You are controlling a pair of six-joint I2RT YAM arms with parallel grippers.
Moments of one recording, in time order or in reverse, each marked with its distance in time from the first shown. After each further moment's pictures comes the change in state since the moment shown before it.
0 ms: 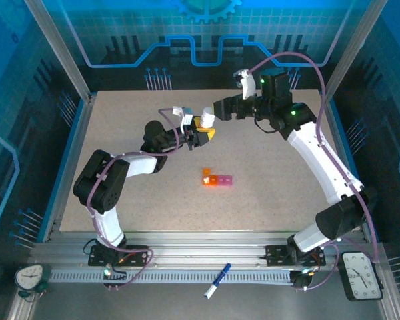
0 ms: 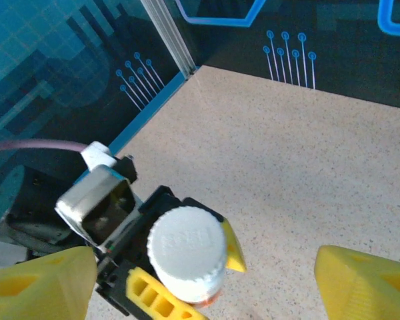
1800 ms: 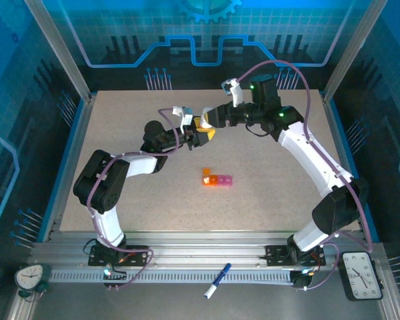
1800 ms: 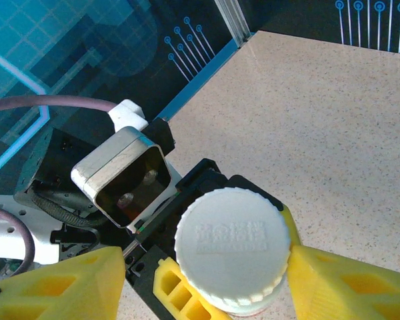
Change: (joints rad) left arm 0.000 0.000 0.000 0.010 0.008 0.000; right arm 0.034 0.042 -0.070 0.082 -0.151 0.022
